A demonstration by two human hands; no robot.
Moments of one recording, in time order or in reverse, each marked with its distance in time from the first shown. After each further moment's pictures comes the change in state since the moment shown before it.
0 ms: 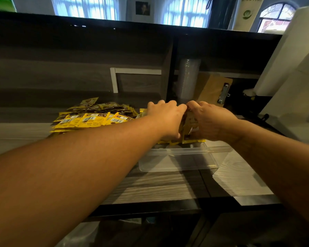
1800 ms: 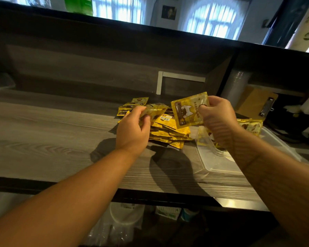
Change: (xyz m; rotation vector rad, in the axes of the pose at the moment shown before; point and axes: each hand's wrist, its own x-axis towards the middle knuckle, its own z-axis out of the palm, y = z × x) left_hand -0.162 -0.173 0.060 -0.741 0.861 -0.382; right_hand 0.010 -0.189 -0.050 1.252 0.335 0.302
